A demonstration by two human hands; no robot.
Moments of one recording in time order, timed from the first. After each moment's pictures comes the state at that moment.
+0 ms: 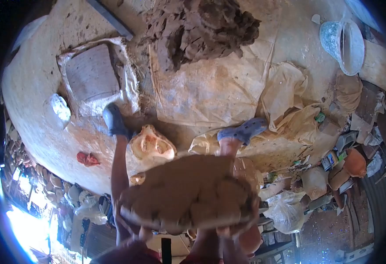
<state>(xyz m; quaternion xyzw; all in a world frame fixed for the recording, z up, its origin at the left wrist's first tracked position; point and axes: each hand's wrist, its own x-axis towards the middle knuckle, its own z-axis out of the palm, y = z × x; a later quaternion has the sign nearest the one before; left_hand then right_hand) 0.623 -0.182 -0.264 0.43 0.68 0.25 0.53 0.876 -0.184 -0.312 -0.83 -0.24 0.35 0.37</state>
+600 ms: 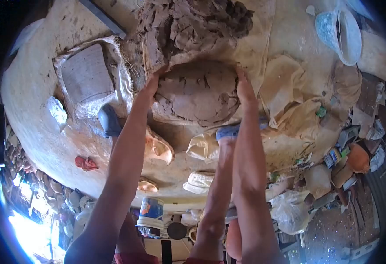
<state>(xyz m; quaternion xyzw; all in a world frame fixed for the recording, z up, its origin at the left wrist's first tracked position) 0.684 0.029 -0.619 0.10 0.67 0.00 0.74 1.007 -0.059 -0.646 -0.76 -0.13 0.58 0.26</state>
